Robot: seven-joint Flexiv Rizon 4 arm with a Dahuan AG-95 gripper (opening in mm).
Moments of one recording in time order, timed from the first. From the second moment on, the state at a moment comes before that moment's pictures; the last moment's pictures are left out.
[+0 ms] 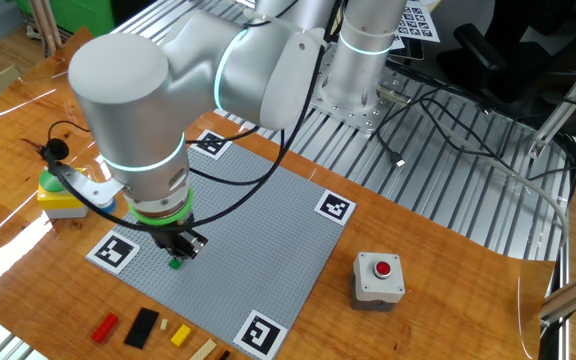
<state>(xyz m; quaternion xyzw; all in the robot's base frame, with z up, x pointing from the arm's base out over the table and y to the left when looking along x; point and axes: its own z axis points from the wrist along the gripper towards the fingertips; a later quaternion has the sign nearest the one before) 0.632 -0.062 0.018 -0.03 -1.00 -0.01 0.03</state>
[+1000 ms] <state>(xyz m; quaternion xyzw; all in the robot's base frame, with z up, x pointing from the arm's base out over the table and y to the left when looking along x) 0.690 -0.063 0.037 -0.05 -1.00 -0.02 0.02</state>
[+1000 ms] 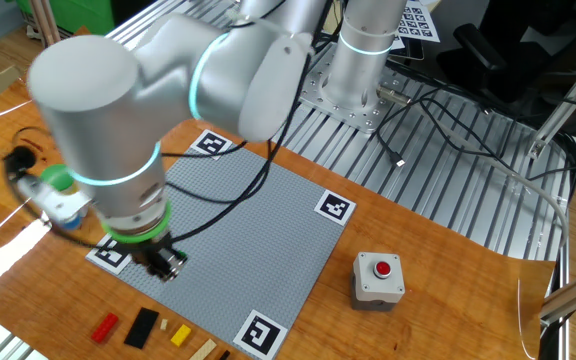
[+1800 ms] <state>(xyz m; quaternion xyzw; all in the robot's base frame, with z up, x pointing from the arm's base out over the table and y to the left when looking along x) 0.764 -0.074 0.036 -0.03 -1.00 -0.02 0.01</state>
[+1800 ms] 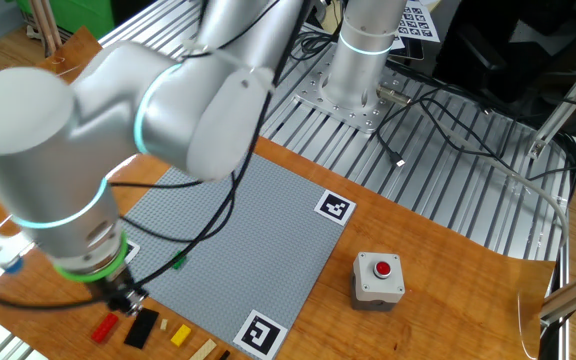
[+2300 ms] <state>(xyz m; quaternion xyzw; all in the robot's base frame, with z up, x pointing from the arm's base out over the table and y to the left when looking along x) 0.778 -0.080 0.029 -0.02 -1.00 -0.02 0.00</state>
